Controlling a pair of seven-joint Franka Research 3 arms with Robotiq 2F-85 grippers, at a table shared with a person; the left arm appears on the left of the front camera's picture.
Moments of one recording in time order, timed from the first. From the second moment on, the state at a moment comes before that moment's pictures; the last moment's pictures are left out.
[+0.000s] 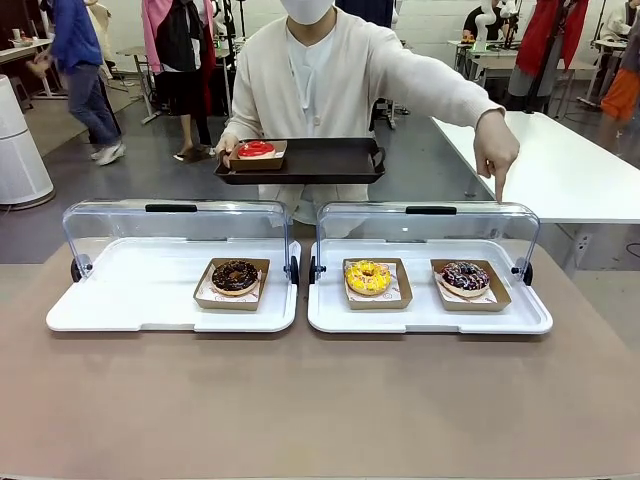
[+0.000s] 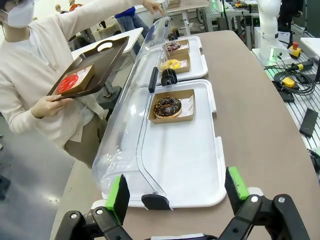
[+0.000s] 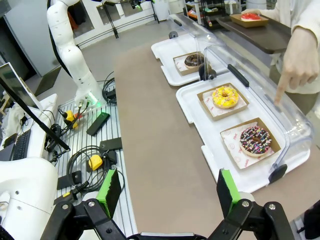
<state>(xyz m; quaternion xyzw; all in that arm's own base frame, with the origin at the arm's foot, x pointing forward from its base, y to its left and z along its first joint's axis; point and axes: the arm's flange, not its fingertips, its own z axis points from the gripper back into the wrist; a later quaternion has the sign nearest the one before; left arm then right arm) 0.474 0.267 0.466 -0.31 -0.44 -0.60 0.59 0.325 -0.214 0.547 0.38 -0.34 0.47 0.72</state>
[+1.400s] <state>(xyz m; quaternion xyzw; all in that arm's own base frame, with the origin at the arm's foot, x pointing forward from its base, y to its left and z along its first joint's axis) 0.474 0.267 0.466 -0.31 -0.44 -0.60 0.59 0.366 -0.052 0.611 0.17 -0.08 0.58 0.79</state>
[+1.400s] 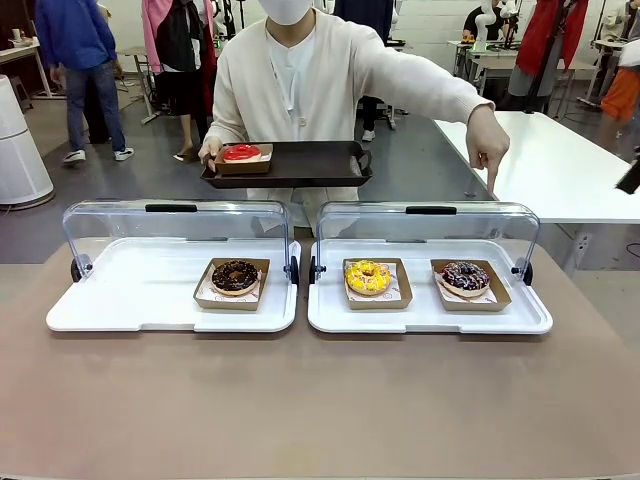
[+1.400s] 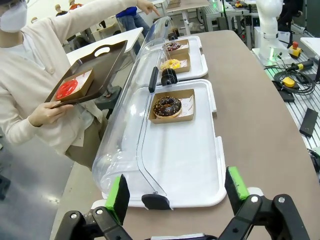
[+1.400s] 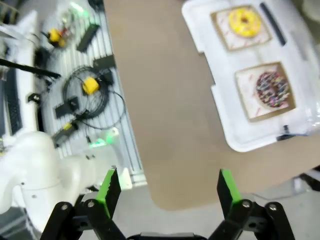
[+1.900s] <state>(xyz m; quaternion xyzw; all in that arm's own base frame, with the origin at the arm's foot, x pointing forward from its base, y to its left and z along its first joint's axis) 0.474 0.267 0.466 -0.31 -0.44 -0.60 0.59 0.402 -0.010 0.546 0.12 -0.09 0.58 0.80</state>
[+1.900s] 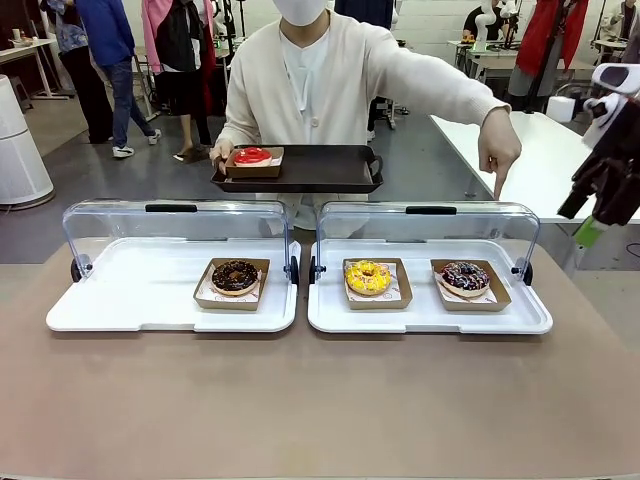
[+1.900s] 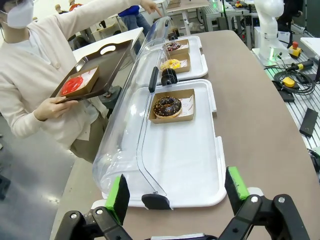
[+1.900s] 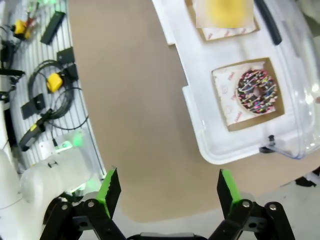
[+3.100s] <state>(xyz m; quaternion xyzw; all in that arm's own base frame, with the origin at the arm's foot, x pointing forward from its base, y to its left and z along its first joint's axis) 0.474 0.267 0.466 -0.31 -0.44 -0.60 0.59 0.396 0.018 0.529 0.12 -0.07 0.61 0.78</state>
